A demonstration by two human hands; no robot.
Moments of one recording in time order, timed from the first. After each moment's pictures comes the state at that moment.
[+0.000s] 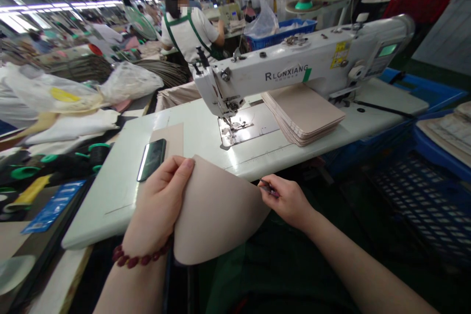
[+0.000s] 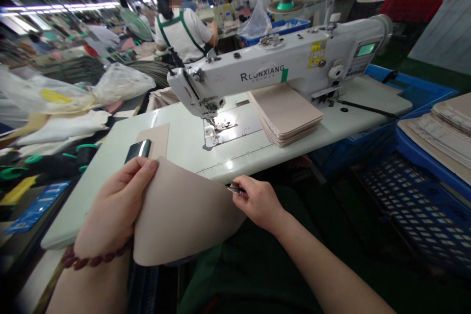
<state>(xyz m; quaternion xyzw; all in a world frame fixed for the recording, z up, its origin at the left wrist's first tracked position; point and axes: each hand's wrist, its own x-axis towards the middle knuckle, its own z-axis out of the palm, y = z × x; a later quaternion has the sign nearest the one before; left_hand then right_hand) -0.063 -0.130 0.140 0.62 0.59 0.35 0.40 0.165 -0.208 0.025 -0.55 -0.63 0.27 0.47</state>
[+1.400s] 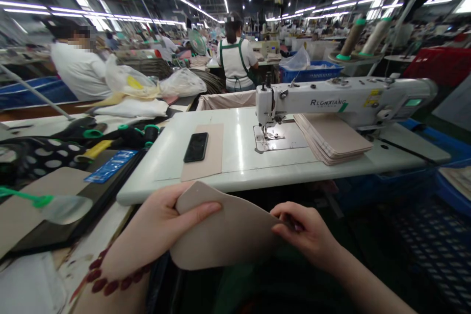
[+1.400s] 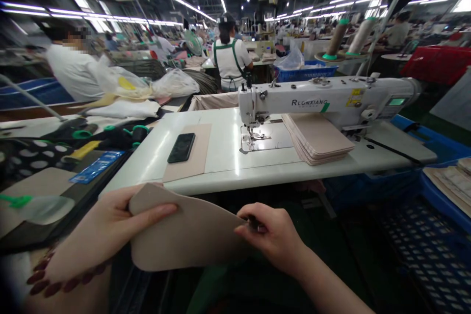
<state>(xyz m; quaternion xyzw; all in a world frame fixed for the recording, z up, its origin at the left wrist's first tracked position) -0.178 -0.195 0.180 0.76 0.51 0.21 0.34 0.103 -0.258 0.079 -0.46 -0.71 0.35 0.40</state>
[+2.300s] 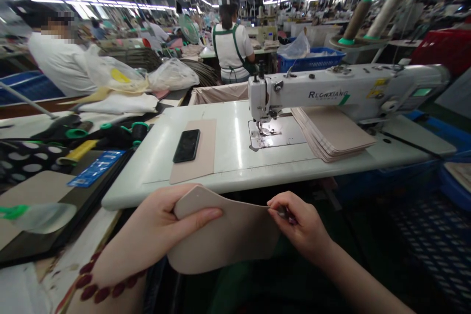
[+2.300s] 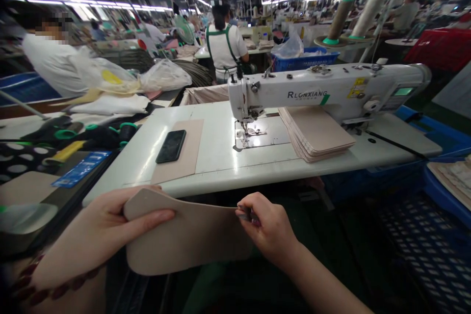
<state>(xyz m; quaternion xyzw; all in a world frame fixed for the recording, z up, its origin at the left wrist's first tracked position) -0.147 -0.177 0.190 0.80 0.49 0.15 0.31 0.113 -0.234 0.063 -0.49 -0.70 0.28 0.44</state>
